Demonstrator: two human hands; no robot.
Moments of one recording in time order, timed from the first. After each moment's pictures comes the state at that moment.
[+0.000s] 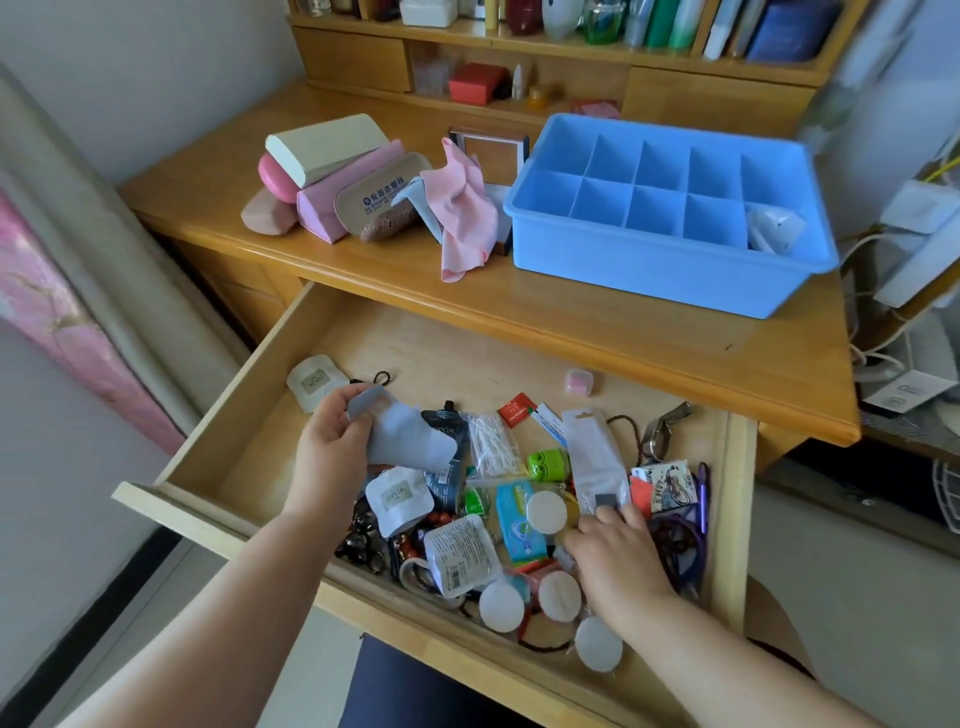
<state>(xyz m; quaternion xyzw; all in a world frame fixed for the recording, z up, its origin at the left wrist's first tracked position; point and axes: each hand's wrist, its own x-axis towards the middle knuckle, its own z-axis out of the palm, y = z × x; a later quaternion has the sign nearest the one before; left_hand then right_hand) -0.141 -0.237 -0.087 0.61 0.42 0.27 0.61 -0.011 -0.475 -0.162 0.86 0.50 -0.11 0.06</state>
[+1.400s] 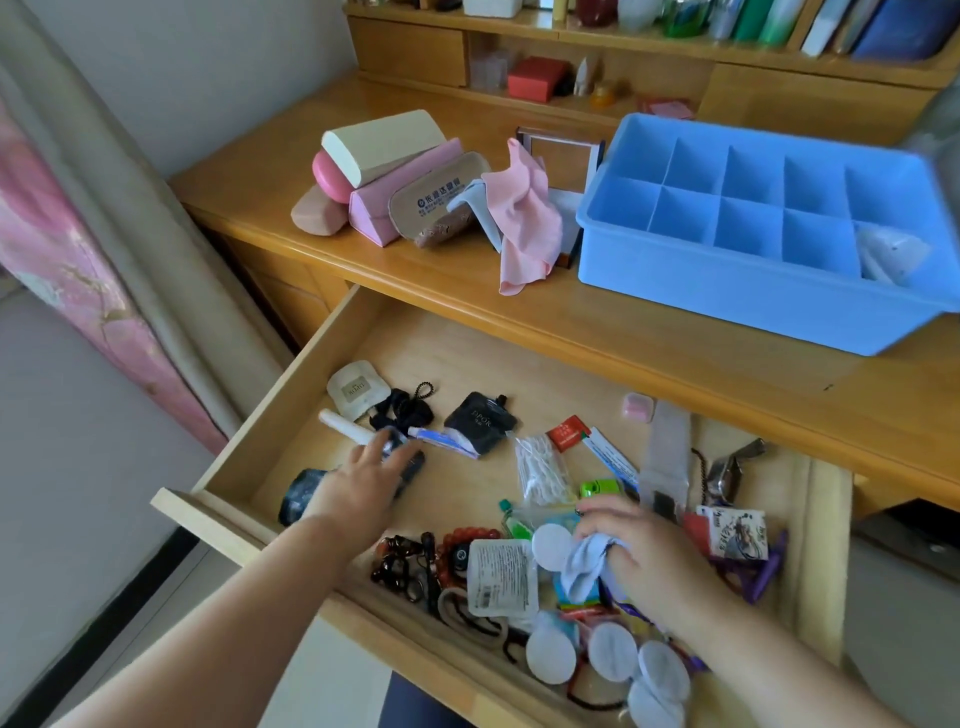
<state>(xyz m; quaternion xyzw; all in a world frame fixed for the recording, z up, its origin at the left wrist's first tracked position) -0.166 -0.172 -0.162 0.94 0.31 -0.13 0.08 0.014 -0.438 -0.140 0.81 0.46 -0.26 -0.26</state>
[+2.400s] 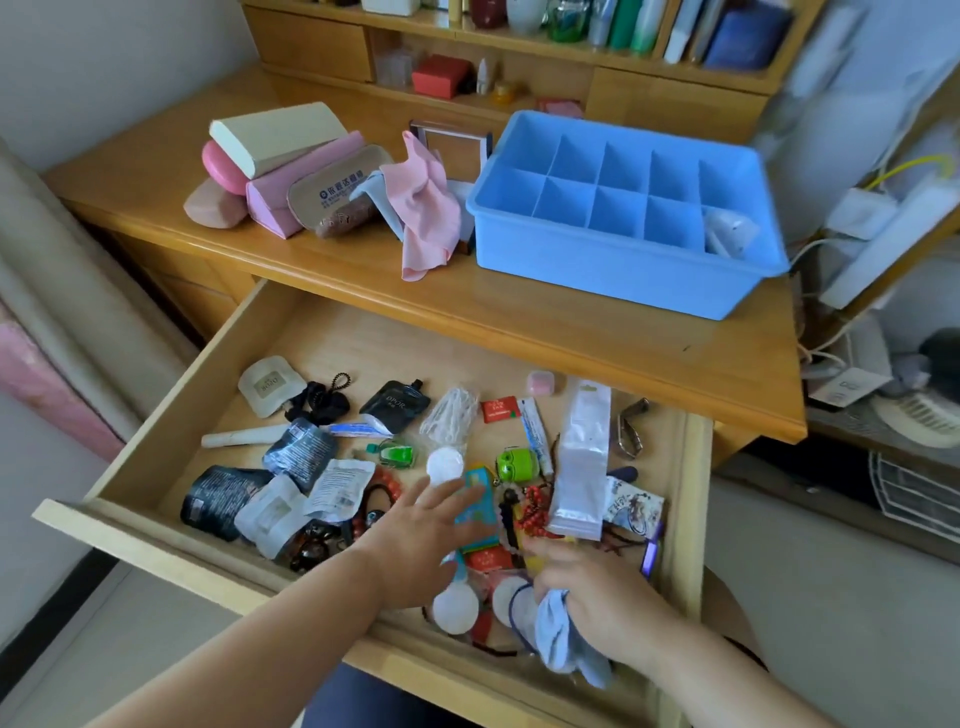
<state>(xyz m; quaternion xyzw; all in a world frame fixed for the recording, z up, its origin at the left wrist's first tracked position) -0.118 -0.293 -0.170 0.98 -0.01 -0.16 0.07 -0.002 -0.514 -0.154 0.81 0.48 -0.32 -0.15</state>
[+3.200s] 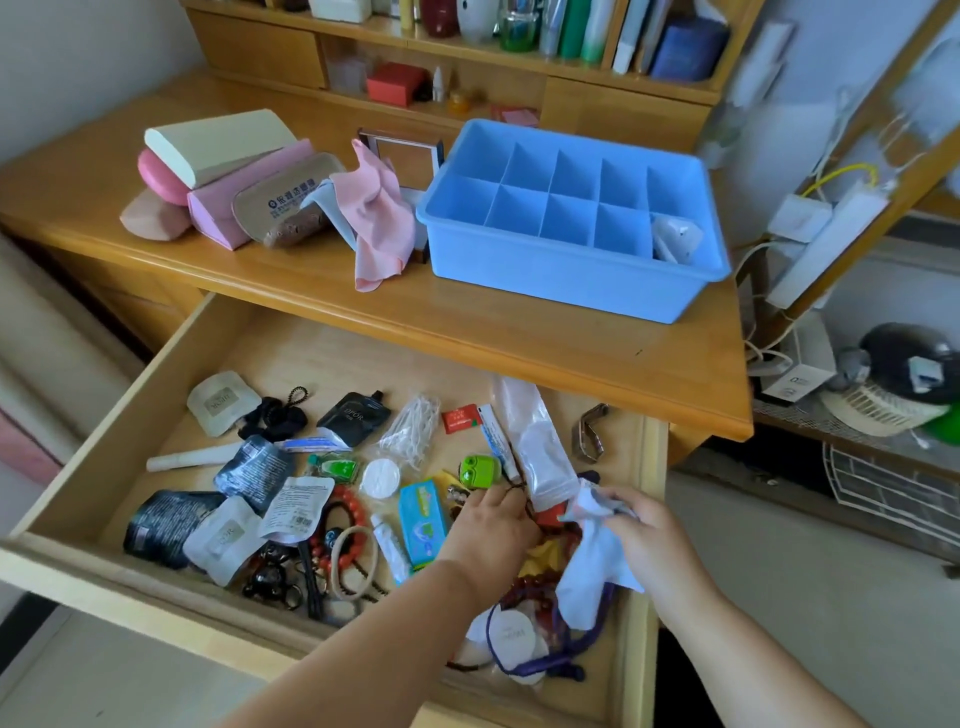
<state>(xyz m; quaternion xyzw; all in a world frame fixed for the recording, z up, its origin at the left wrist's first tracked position) -0.040 -0.378 -0.172 0.99 0.02 -0.08 0.10 0.046 -0.539 -0.130 0.81 0.10 -0.28 -0.50</state>
